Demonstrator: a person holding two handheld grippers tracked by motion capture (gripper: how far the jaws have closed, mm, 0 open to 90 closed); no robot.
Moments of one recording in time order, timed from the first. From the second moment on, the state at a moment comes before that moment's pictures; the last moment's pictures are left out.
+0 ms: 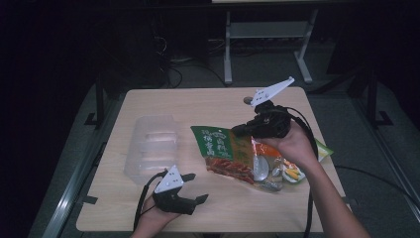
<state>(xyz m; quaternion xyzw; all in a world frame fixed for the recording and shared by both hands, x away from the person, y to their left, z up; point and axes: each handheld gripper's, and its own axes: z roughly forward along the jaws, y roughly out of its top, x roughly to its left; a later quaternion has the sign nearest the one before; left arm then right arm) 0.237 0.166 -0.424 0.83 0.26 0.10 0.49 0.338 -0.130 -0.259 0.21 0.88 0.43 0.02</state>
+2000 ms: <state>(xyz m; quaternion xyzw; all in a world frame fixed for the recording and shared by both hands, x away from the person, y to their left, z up) 0.299 0.123 -0.394 0.82 0.26 0.08 0.51 0.323 -0.165 -0.313 0.19 0.90 0.38 0.01</state>
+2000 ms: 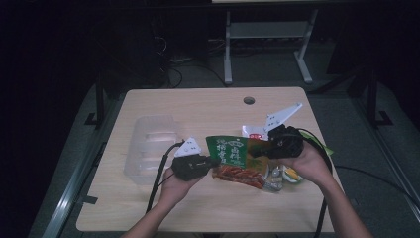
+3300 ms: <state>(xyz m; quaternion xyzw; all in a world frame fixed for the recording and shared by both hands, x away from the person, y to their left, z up) 0.248 0.169 -0.406 0.83 0.25 0.10 0.49 0.373 -0.111 -0.260 0.16 0.89 0.42 0.02</state>
